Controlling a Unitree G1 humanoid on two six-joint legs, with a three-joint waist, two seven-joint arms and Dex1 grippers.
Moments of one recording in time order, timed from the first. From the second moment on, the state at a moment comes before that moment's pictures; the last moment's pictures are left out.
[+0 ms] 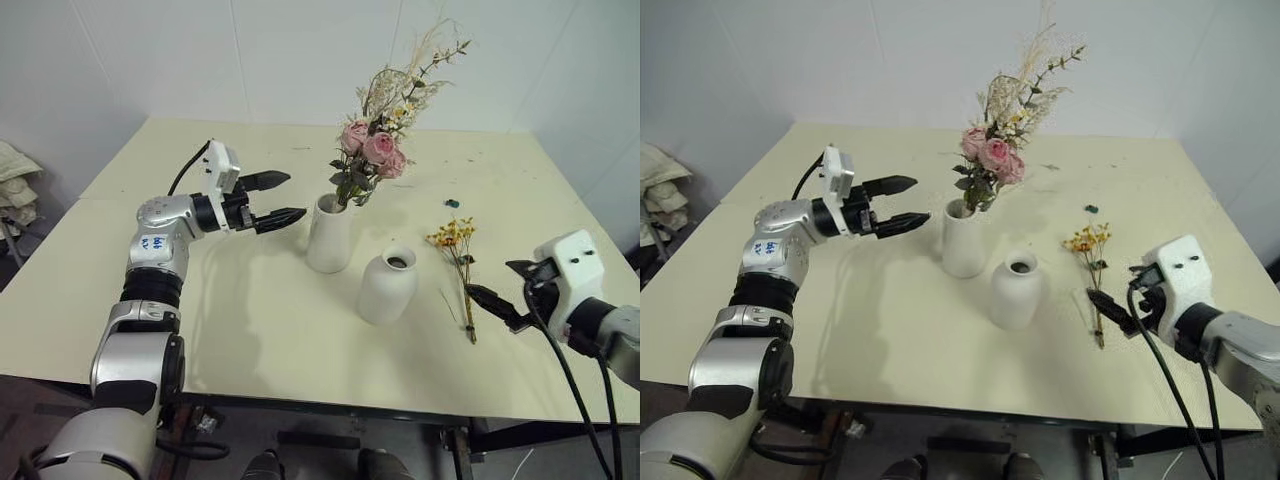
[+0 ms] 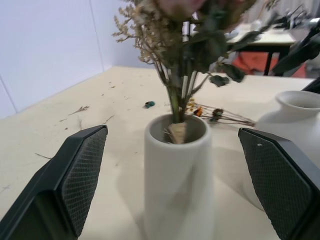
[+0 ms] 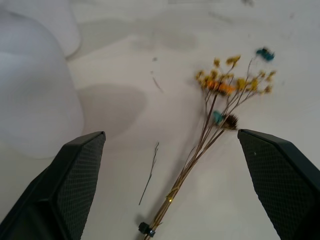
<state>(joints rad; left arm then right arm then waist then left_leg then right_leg) -1.08 0.48 0.13 0.79 -0.30 0.03 -1.21 -0.16 -0.90 -0.39 -0.54 0.77 1.01 0.32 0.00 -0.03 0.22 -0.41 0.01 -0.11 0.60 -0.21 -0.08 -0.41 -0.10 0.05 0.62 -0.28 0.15</state>
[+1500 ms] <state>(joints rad) -0.67 0.72 0.25 0.28 -0.67 0.32 -1.50 -0.57 -0.69 -0.14 -0.11 0.49 1.36 0.26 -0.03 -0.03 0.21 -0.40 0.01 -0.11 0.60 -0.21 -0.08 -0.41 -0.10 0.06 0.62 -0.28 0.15</state>
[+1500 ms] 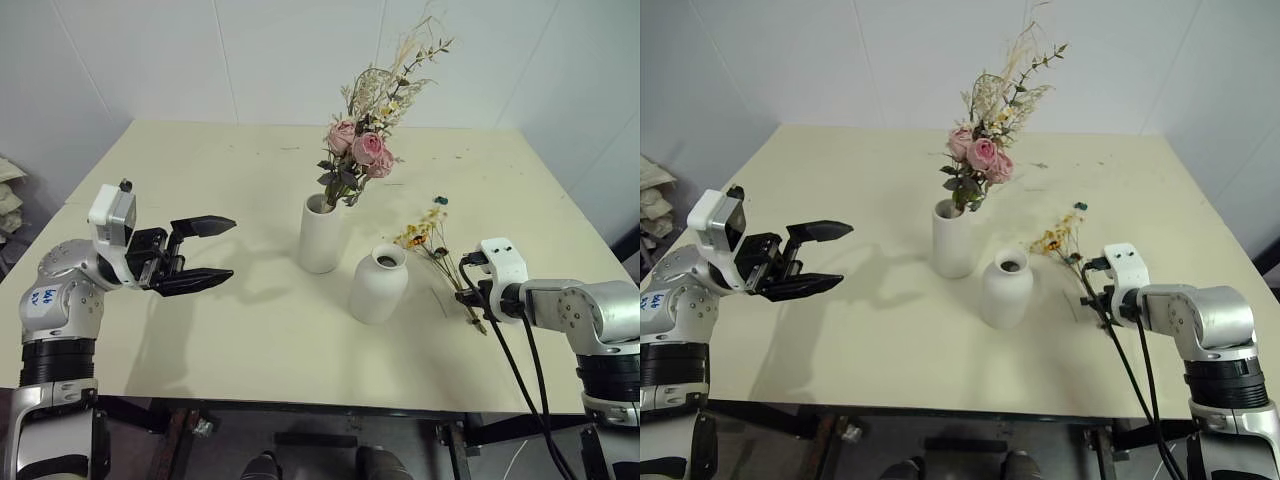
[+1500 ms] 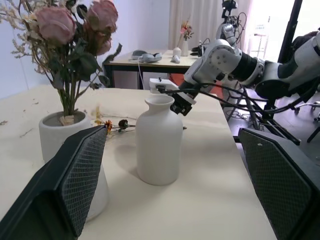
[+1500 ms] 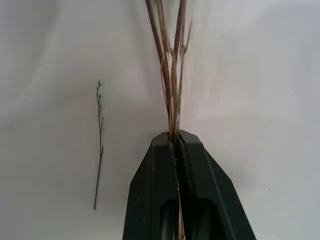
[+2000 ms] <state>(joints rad) -0.87 0.66 0.14 0.53 -0.61 0.25 -1.50 -0.52 -0.48 -0.44 -0.44 0.46 0.78 0.24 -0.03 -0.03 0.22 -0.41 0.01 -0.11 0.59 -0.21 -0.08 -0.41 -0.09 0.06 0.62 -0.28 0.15</state>
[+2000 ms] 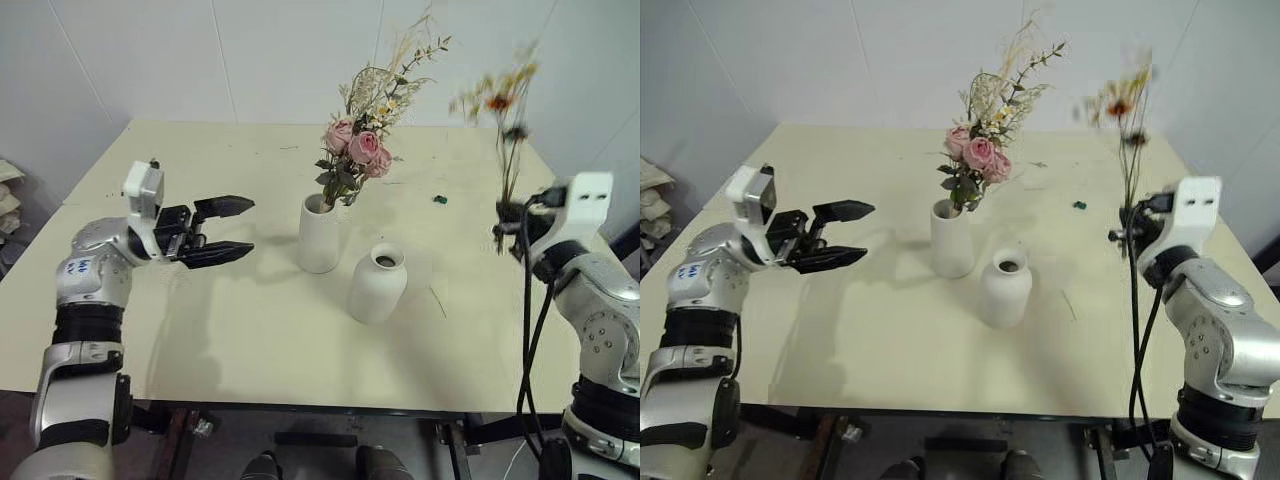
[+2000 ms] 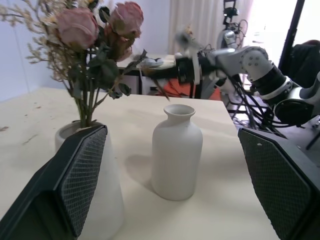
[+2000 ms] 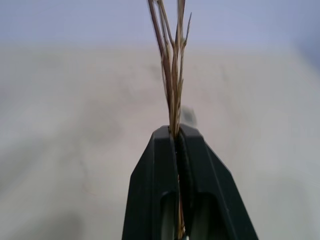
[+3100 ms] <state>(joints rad) -0.81 0.67 0.15 0.48 -0.62 0.24 -1.50 -0.40 -0.34 -0.09 -0.49 0.60 0.51 0.47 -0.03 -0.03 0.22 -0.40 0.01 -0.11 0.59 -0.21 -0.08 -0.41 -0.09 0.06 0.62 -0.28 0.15</state>
